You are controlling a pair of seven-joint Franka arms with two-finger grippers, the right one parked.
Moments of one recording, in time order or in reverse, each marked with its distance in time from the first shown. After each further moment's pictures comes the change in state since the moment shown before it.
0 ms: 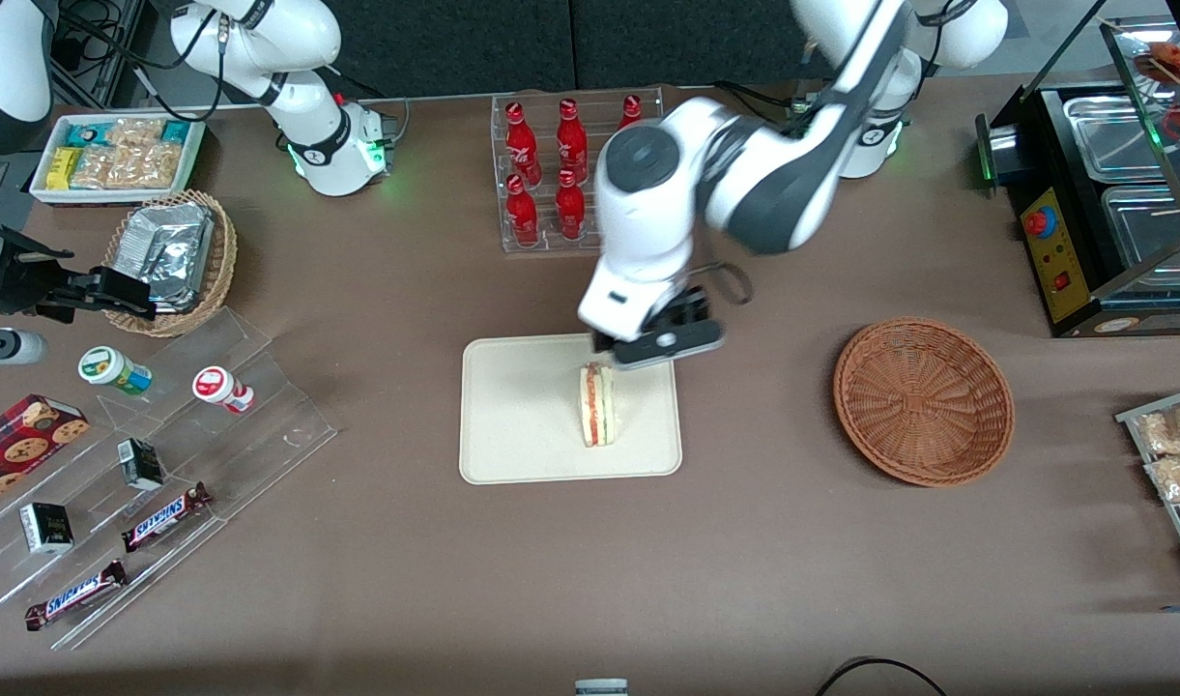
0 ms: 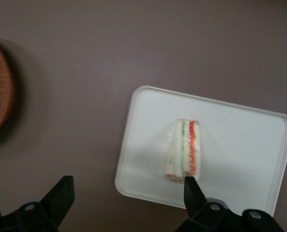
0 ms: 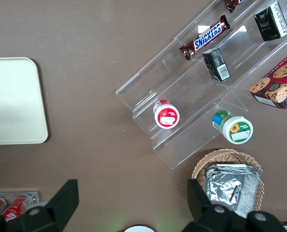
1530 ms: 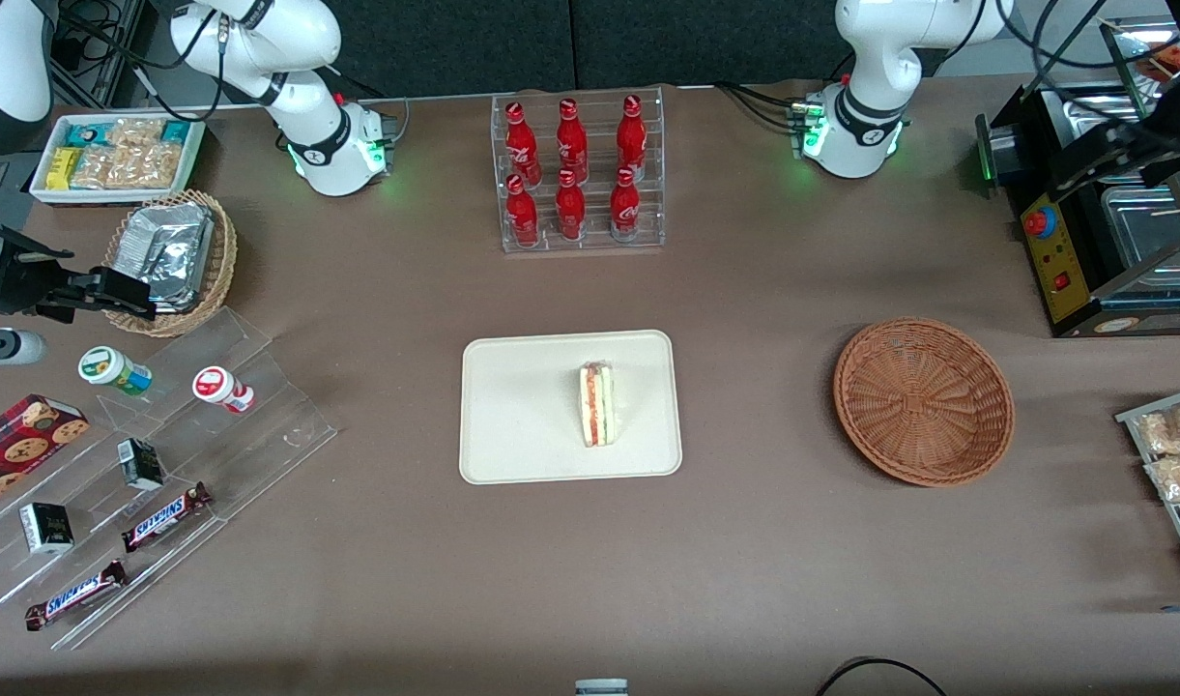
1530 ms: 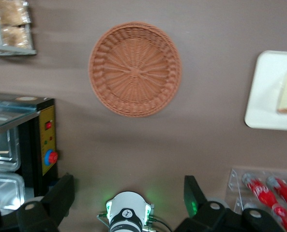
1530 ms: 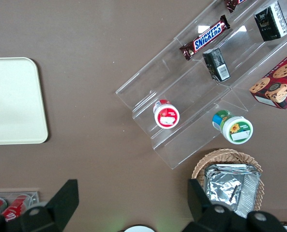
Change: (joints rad) arm 0.629 -0.443 0.052 0.010 -0.127 -0.602 0.894
